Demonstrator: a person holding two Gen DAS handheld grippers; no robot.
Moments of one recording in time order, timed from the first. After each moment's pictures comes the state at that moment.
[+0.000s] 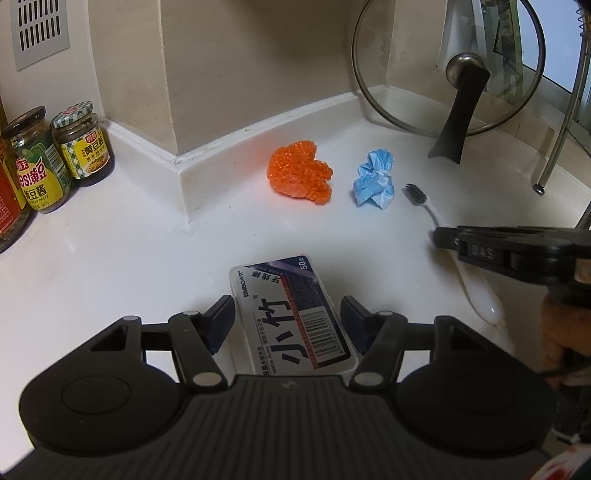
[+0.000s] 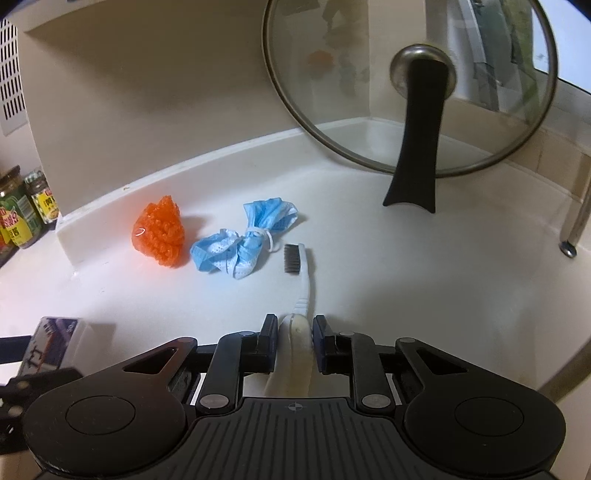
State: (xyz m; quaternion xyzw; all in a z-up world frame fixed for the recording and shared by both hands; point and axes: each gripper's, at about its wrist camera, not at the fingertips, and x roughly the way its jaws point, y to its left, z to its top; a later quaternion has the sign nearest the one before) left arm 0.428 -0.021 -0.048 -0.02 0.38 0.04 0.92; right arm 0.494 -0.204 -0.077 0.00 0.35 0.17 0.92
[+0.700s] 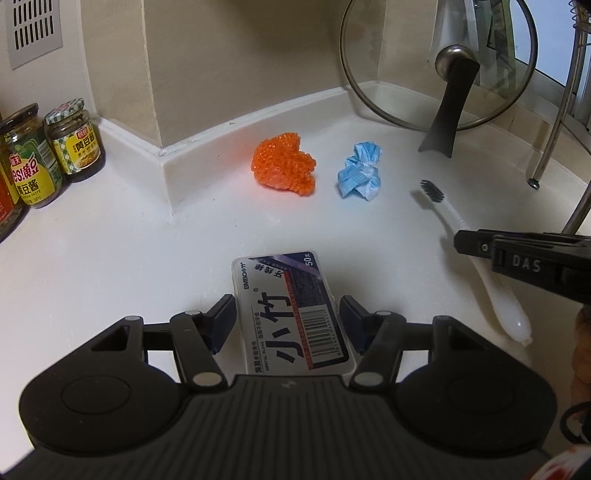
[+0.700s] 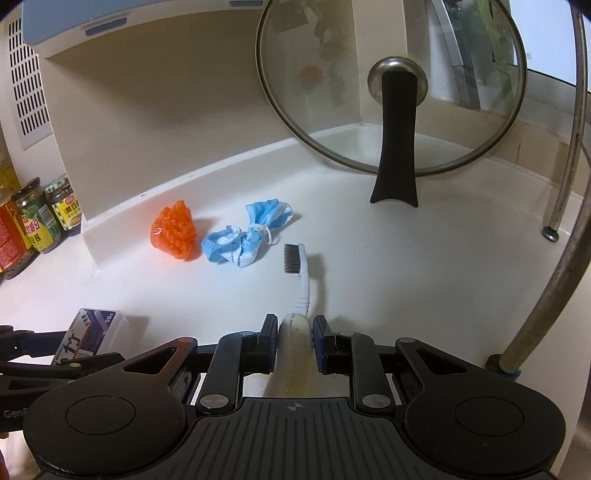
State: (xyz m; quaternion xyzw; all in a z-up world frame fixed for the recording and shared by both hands) left arm 0.424 -0.036 -0.053 -0.02 0.38 0.03 0.92; right arm 0.463 -0.223 -0.063 0.02 0.34 0.18 0.92
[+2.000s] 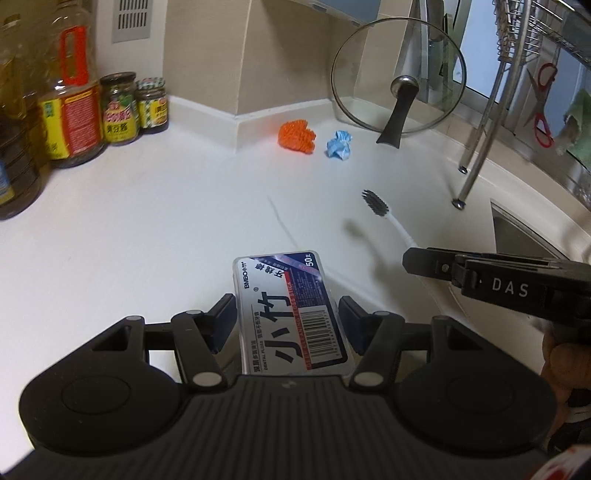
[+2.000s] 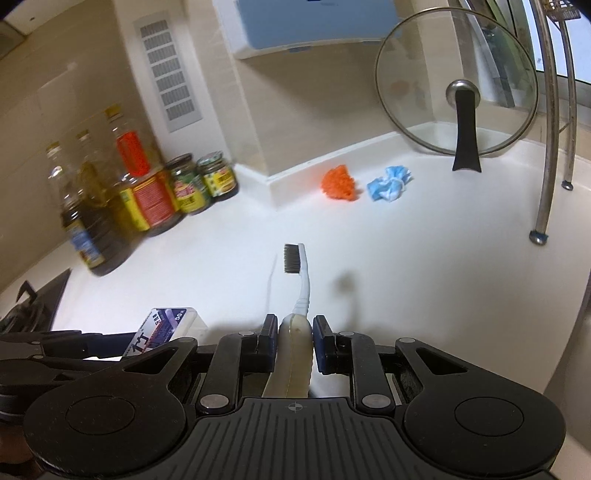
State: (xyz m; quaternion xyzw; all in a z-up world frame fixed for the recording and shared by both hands) left arm 0.194 0.025 -0.015 -0.07 0.36 -0.02 0.93; right arm 0.234 -0.165 -0.013 0.06 0.34 0.27 0.90
